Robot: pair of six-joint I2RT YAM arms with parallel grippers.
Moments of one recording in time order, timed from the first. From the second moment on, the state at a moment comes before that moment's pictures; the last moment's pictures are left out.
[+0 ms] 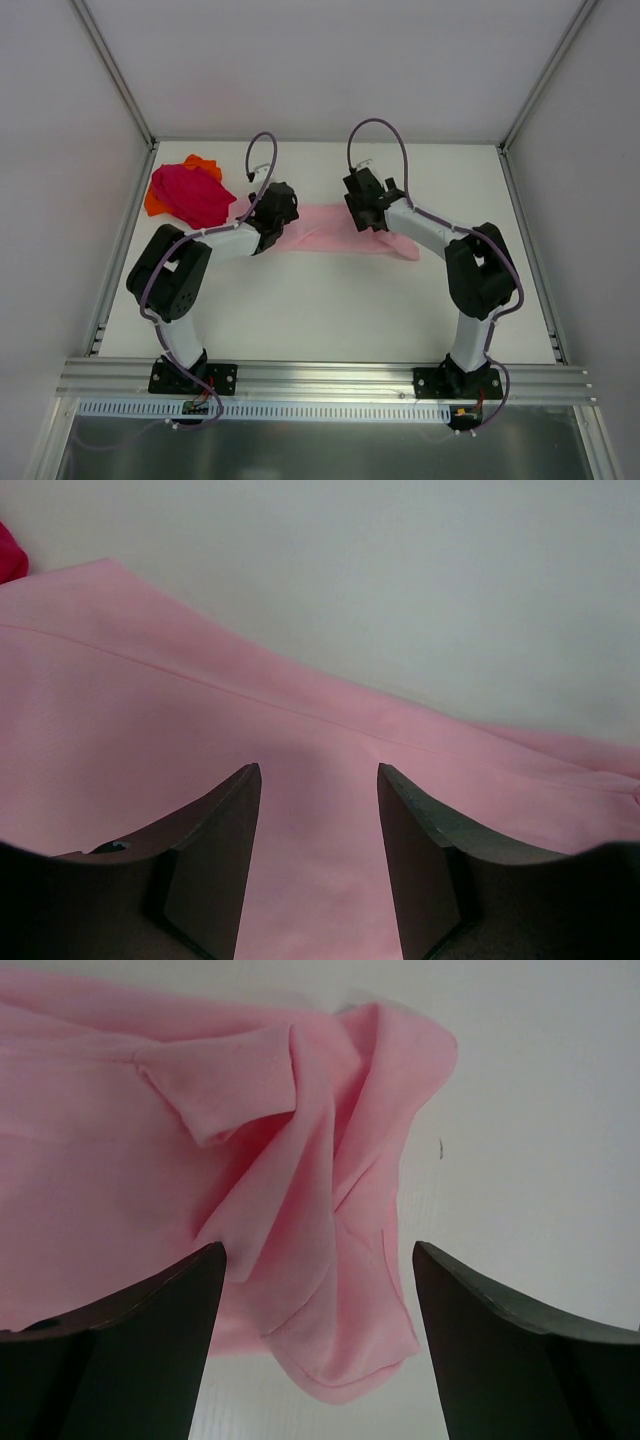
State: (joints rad) left arm -0.53 1.77 0.99 0.18 -0.50 -0.64; right arm 0.60 1.87 1.38 -0.46 0.57 0.08
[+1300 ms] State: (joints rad) left arm -0.47 1.85 1.10 -0.10 -0.28 -0.73; right arm 0.65 1.79 1.27 -0.62 0.22 0.24
